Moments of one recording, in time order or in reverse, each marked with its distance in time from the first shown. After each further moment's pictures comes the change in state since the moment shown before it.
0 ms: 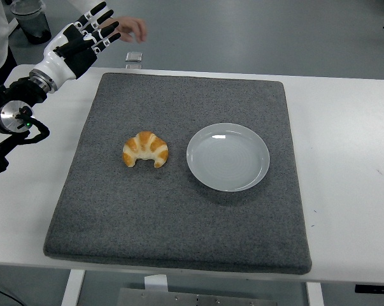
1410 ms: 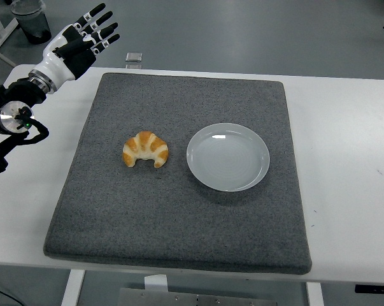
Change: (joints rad) left arm 0.002 0.003 0.003 0.001 0.002 0.006 0.002; right arm 0.000 0.000 0.000 0.000 0.000 0.000 0.000
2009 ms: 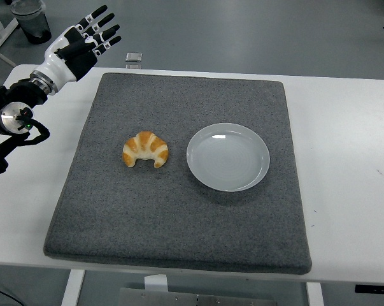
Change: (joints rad) left arm -0.005 0.004 0.012 -0.018 0.000 0.019 0.005; right arm 0.000 0.000 0.000 0.000 0.000 0.002 0.000
